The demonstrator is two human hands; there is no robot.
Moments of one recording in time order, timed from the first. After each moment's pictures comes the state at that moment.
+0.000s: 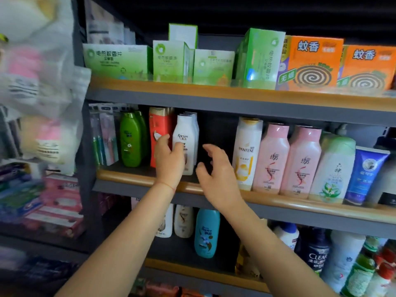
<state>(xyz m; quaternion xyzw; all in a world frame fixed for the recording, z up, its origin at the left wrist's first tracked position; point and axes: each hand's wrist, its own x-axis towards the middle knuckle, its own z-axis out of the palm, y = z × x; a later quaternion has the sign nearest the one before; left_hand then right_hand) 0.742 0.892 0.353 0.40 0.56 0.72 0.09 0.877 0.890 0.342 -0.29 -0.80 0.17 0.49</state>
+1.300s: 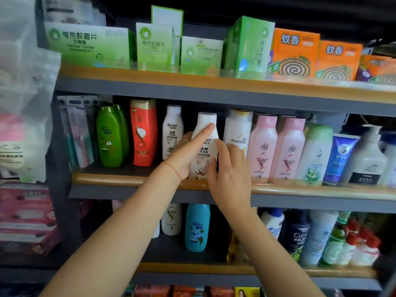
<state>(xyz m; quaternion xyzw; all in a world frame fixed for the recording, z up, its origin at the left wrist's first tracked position) 0.762 0.919 0.371 0.52 0.46 0.58 0.43 0.887 0.901 0.318 -0.39 -0.72 -0.19 0.54</state>
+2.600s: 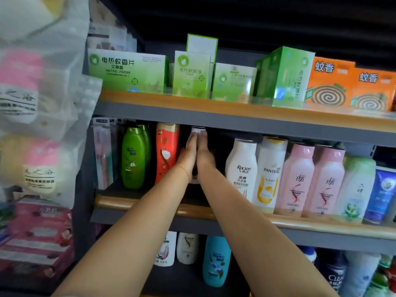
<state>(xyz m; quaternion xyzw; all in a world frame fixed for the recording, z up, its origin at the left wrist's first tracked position) 0.687 1.007 0.373 0.32 0.54 0.65 0.43 0.746 0.968 0.402 -0.46 -0.50 0.55 0.50</state>
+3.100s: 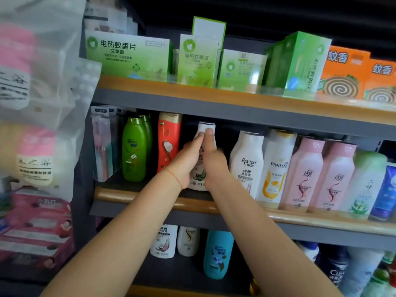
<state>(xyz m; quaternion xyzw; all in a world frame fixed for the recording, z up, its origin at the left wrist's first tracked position) 0.691 0.944 0.379 0.42 0.49 0.62 0.46 0.761 0.952 0.388 -0.47 -0.52 0.52 0.49</state>
